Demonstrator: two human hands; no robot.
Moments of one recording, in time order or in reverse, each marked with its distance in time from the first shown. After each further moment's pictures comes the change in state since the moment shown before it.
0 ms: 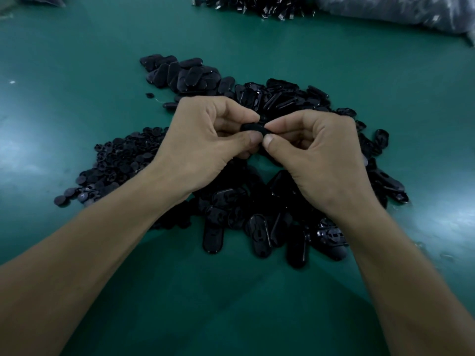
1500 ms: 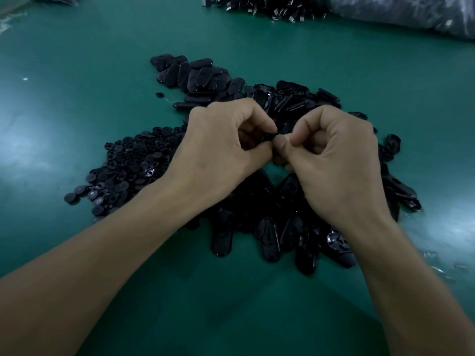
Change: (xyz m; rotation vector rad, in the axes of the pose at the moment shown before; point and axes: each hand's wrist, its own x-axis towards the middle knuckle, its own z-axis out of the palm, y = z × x) left_hand -0.007 0.002 0.006 0.377 0.090 0.255; right_hand -0.008 -0.015 0.002 -0.102 0.080 -0.005
